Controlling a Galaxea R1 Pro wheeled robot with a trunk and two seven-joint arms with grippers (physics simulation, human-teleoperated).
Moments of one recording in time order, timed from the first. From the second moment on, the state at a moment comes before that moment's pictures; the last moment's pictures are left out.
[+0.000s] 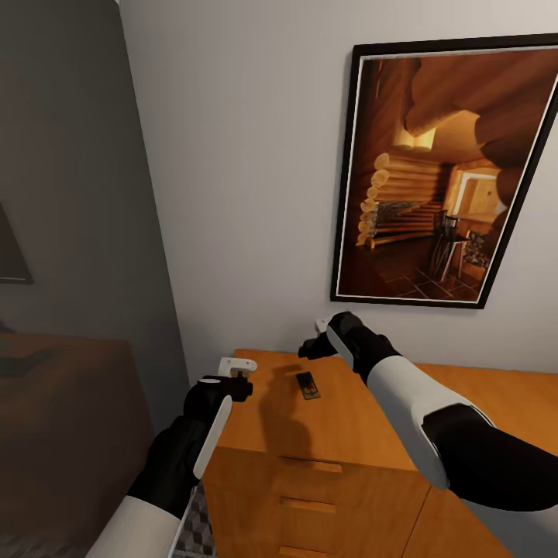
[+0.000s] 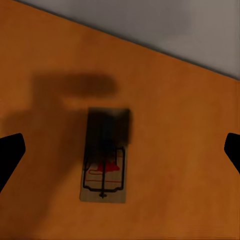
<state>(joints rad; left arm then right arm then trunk) -0.56 -0.17 -0.22 -1.25 0.08 0.87 0.32 -1.17 0.13 0.27 -0.39 -0.12 0.82 0.07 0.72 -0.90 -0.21</state>
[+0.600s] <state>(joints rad) -0.56 -0.17 -0.22 -1.25 0.08 0.87 0.31 -1.17 0.13 0.27 -0.38 -0.12 0.80 0.07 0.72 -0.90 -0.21</state>
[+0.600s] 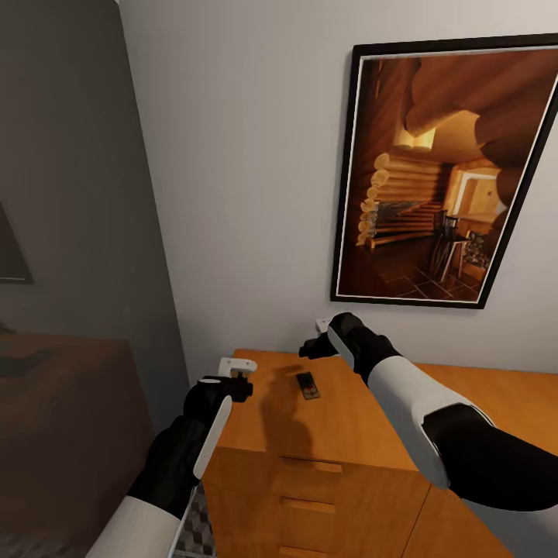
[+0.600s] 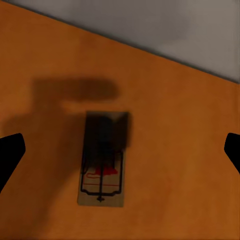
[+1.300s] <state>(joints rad) -0.56 -0.17 -0.22 -1.25 0.08 0.87 0.31 -1.17 0.13 0.26 -0.38 -0.13 0.80 0.07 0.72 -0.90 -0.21</state>
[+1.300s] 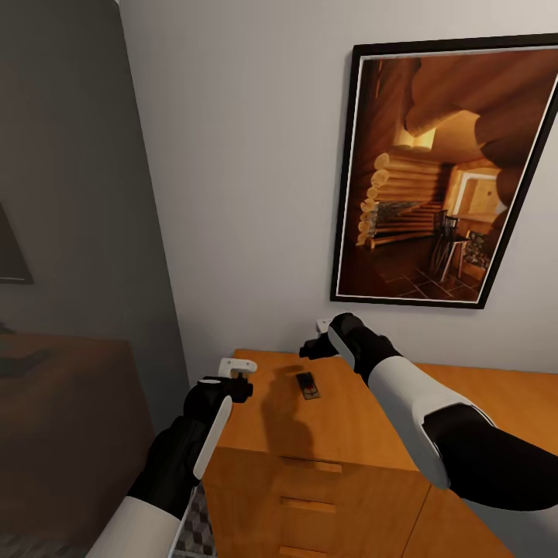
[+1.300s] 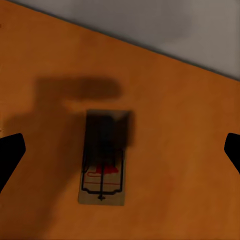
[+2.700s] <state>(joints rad) -0.56 -0.17 -0.22 -1.25 0.08 0.87 0.32 -1.17 0.13 0.27 -0.33 -0.16 0.81 0.13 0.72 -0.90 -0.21</state>
